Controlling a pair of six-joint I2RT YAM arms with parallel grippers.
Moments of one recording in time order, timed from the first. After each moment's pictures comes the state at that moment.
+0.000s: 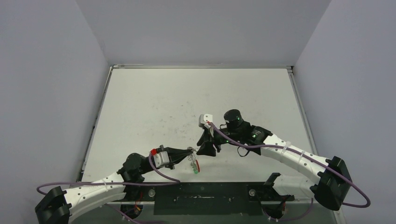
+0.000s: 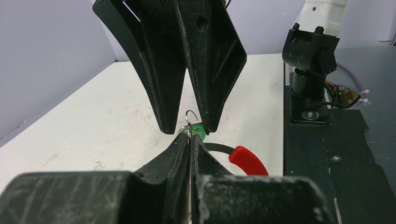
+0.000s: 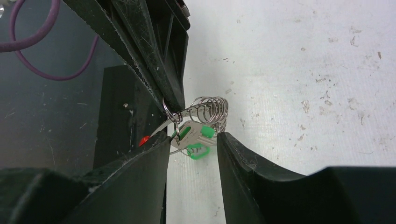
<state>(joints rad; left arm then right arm) -0.97 0.61 0.04 0.82 0.32 0.07 0.84 1.16 0.82 -0.20 -0.72 -0.14</state>
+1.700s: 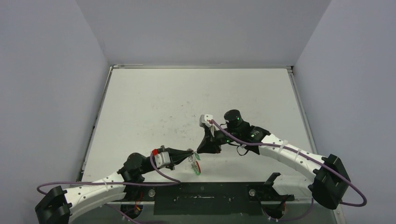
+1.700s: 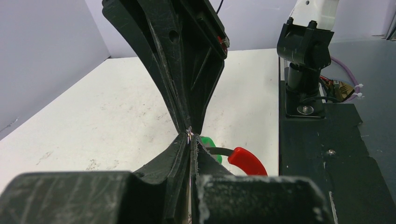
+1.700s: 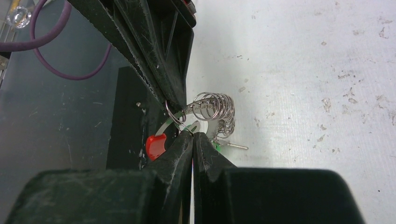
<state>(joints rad) -0.97 0.61 0.04 0.80 0.34 0.07 0.80 1.18 0.78 -0.13 -0.83 -0.09</state>
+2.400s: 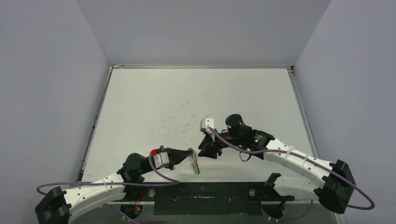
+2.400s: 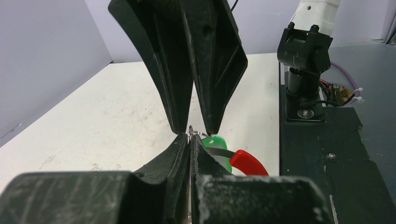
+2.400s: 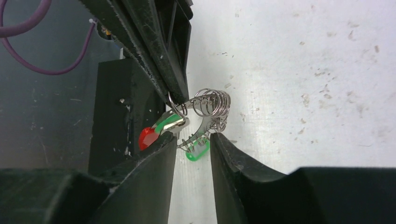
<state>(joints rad) -0.97 0.60 0.04 0.81 0.34 0.07 0.88 1.13 0.77 -0.18 -0.68 -0.14</state>
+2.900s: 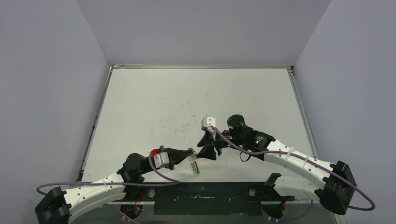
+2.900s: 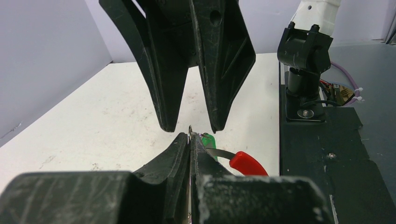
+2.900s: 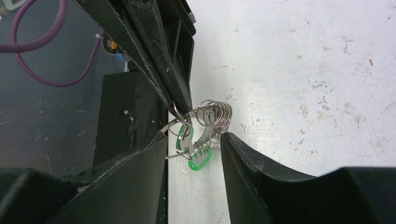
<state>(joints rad) -0.97 0.60 0.04 0.81 0.35 0.07 0.87 1.07 0.74 -0.11 -0.68 -0.11</state>
